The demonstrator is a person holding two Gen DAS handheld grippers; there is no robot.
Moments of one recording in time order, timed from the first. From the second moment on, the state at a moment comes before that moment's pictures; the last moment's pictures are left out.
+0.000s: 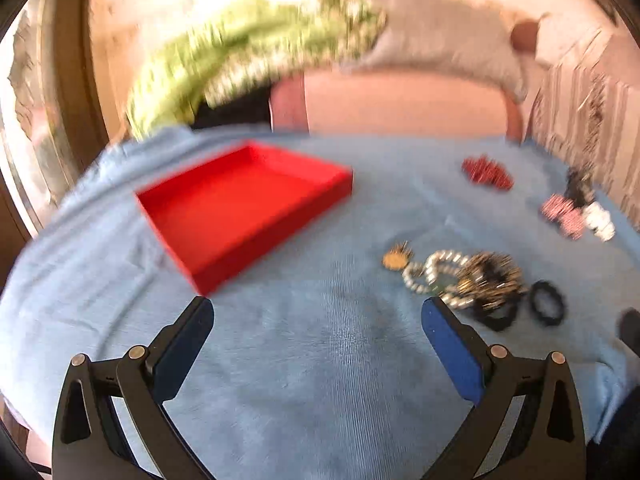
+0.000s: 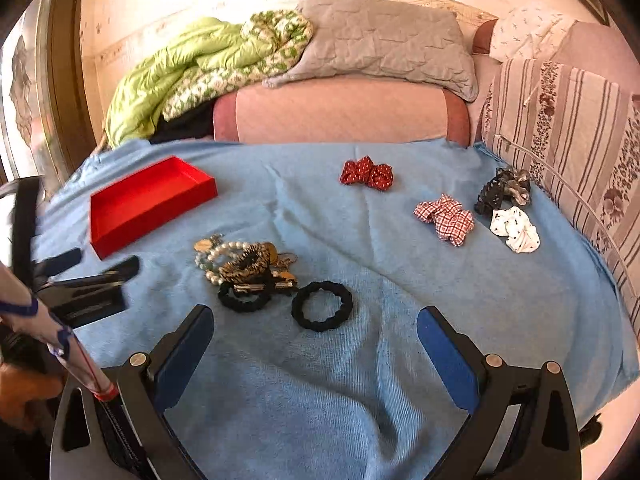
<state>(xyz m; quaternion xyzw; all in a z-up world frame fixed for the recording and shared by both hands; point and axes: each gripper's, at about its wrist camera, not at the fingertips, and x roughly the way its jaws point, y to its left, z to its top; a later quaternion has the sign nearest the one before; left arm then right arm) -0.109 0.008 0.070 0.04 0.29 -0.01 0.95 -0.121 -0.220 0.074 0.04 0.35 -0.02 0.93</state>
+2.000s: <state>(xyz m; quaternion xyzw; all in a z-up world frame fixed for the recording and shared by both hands) -0.156 0.015 0.088 0.00 0.29 0.00 0.96 -0.132 -0.208 0.065 0.03 0.35 -0.01 0.93</state>
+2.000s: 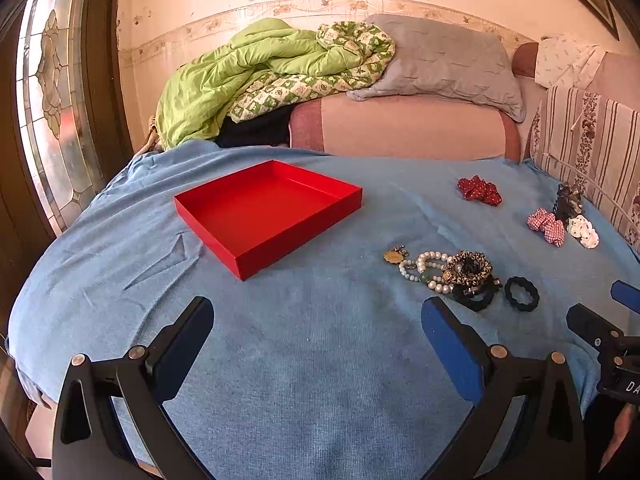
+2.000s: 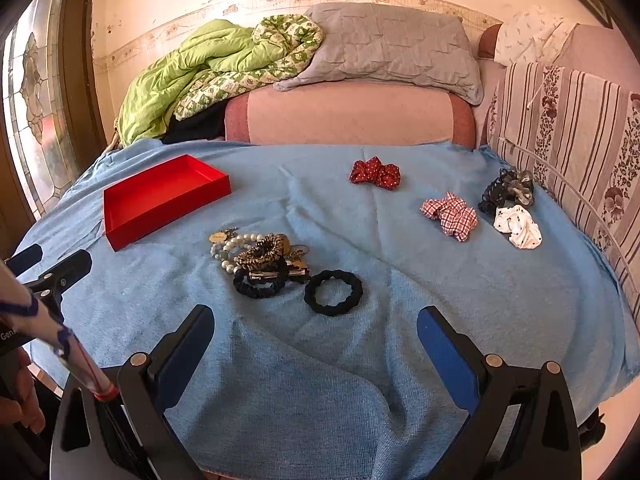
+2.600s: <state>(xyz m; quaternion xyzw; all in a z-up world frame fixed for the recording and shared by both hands) -0.120 0.008 0.074 -0.04 0.38 -0.15 0.91 -0.096 -0.227 0.046 0.08 0.42 0.02 0.91</state>
